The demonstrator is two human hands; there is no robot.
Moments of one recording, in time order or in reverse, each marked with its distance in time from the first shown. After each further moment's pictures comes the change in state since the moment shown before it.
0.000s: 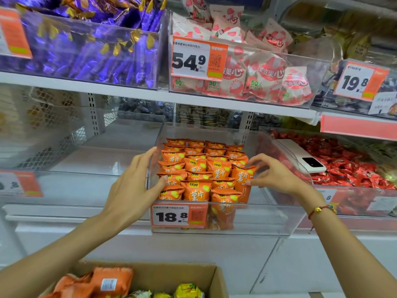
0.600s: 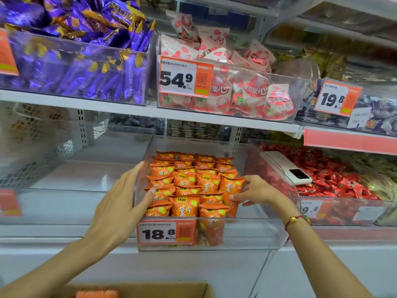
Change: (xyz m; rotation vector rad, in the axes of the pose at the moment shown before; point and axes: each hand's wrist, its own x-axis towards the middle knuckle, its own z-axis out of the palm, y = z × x) left_hand -0.004 0.004 0.002 -0.047 0.039 0.012; right_hand 0.010 -0.010 0.012 0.064 -0.097 0.247
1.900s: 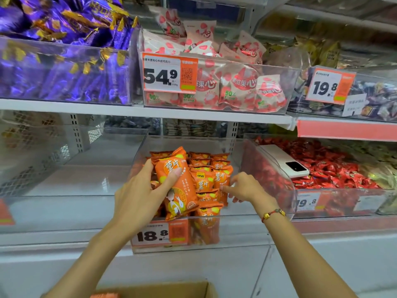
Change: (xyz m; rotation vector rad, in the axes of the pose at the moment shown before) left_hand 0.019 0.061 0.013 -0.050 -0.039 -0.137; right_hand 0.023 0.008 0.021 -0.309 0.155 0.000
